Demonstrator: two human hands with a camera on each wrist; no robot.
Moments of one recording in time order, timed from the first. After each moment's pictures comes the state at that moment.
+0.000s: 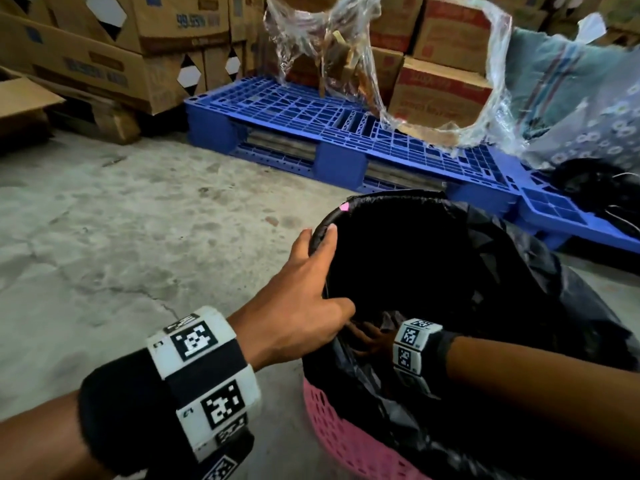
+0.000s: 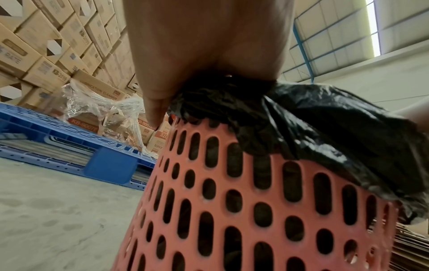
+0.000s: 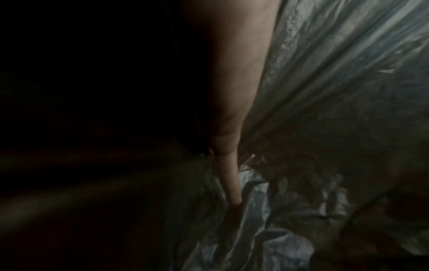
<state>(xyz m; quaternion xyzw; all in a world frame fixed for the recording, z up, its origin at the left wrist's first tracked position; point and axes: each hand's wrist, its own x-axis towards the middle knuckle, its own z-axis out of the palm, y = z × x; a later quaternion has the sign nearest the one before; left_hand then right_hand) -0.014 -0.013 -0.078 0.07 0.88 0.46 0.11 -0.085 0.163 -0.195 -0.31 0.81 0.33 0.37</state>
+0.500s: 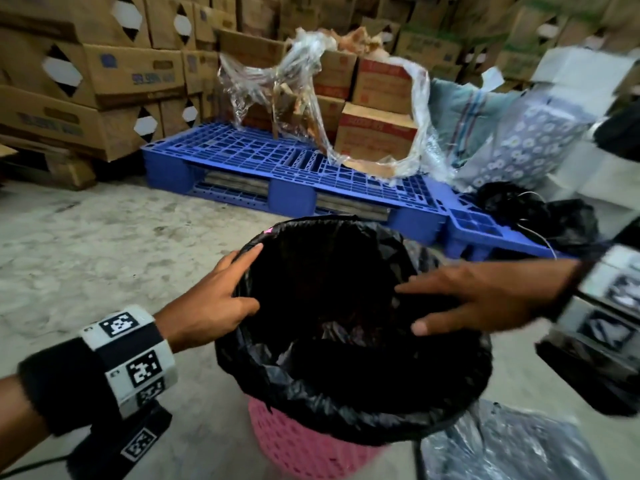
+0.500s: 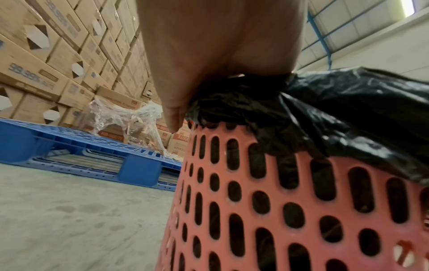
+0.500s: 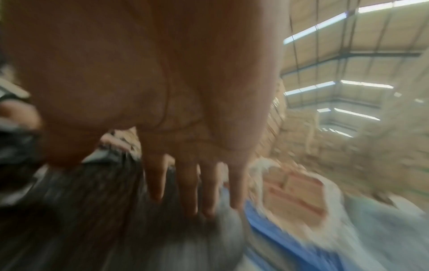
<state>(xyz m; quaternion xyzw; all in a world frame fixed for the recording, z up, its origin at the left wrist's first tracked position) -0.021 -0.007 -0.070 0.08 0.89 0.44 0.06 -0.020 0.293 0.030 -0.24 0.94 0.09 0.24</state>
